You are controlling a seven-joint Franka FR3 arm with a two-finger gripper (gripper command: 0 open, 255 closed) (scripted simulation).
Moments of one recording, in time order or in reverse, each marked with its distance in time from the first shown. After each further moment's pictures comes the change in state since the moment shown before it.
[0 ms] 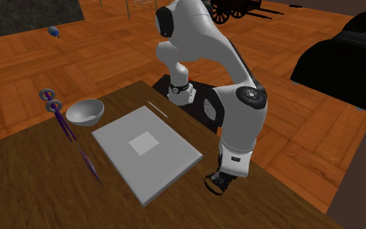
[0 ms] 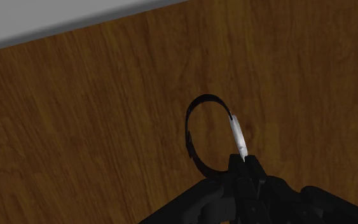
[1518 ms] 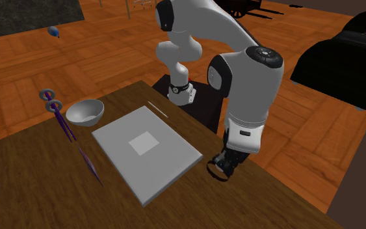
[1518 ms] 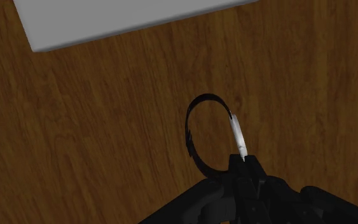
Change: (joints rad) arm -0.002 -0.072 0.018 0.133 0.034 -0.200 -0.034
